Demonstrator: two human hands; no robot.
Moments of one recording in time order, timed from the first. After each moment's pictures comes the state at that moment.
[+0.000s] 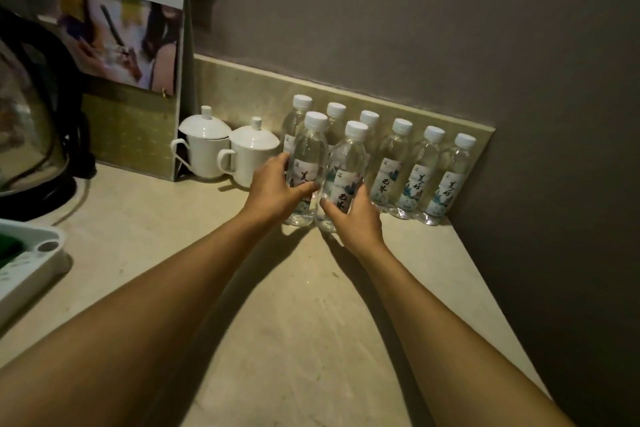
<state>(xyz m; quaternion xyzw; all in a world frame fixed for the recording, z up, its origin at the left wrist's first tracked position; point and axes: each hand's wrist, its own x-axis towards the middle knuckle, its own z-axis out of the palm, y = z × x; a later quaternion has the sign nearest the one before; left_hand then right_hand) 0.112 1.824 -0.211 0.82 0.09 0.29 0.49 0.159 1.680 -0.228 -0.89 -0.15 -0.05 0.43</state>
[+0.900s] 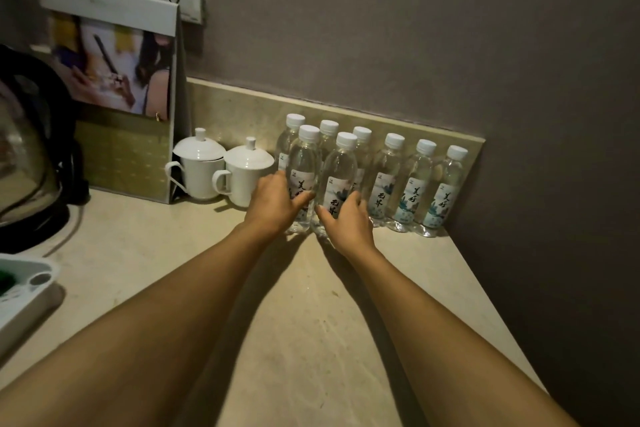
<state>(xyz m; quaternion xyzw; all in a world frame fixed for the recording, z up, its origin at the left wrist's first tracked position) 0.134 1.826 -0.204 0.88 0.13 0.28 0.37 0.175 1.697 -0.215 -0.93 -0.12 -0.06 0.33</state>
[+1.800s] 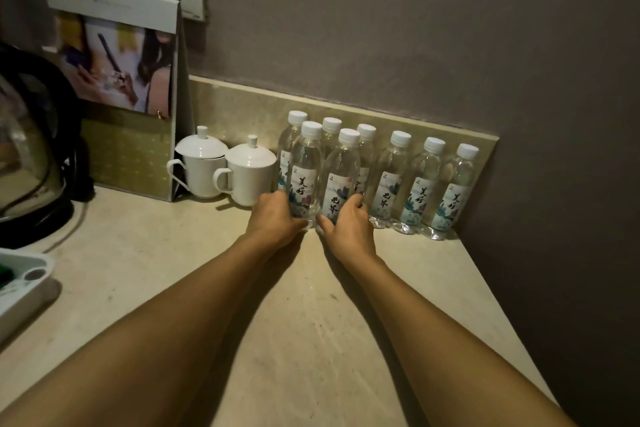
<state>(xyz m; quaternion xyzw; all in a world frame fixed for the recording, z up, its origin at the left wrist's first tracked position) 0.143 1.825 -0.236 0.89 0.18 0.22 0.36 0.174 1.696 -0.224 -0.93 -0.14 -0.09 0.32</state>
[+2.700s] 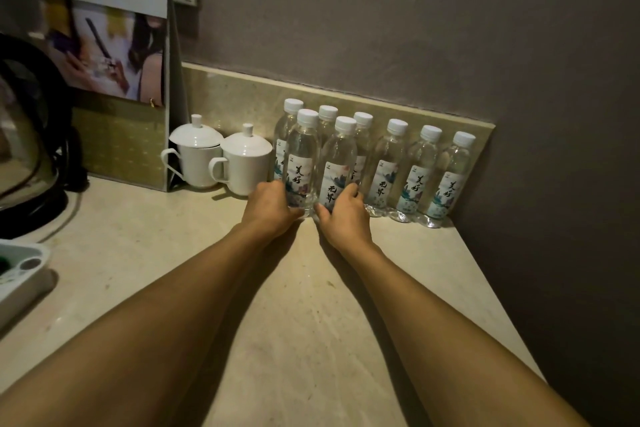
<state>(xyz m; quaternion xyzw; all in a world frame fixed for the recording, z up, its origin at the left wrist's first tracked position) 0.140 1.823 -0.233 0.90 0.18 0.21 0.34 0.173 1.696 -0.224 -0.94 -0.15 -0.09 0.30</state>
